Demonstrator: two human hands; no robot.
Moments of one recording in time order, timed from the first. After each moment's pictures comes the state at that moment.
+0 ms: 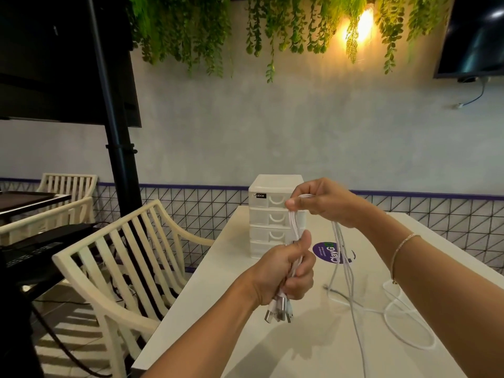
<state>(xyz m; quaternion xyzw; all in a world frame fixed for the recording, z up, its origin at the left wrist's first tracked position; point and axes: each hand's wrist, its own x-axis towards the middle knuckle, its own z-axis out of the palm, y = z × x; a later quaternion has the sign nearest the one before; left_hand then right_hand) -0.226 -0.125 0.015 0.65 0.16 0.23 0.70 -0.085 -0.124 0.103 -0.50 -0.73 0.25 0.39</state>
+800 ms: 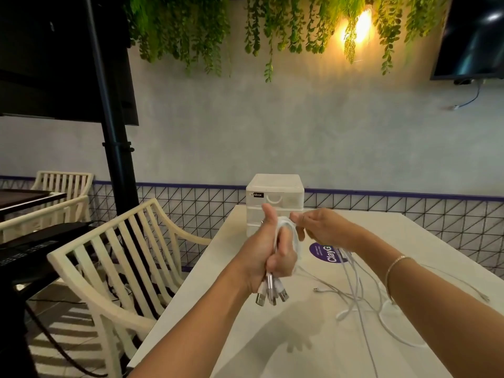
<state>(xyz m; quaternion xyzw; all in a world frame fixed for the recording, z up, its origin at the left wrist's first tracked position) -0.233 -0.116 0.025 0.57 0.10 0.36 0.73 -0.071 -0.115 0.058 -0.60 -0.70 0.21 0.32</state>
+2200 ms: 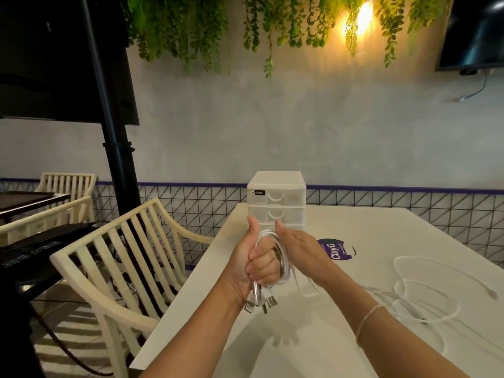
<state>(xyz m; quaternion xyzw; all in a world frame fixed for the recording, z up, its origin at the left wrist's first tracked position) -0.238 -0.072 -0.018 0.51 -0.18 0.19 0.82 -0.123 -0.124 0.011 -0.57 -0.65 0.22 0.45</state>
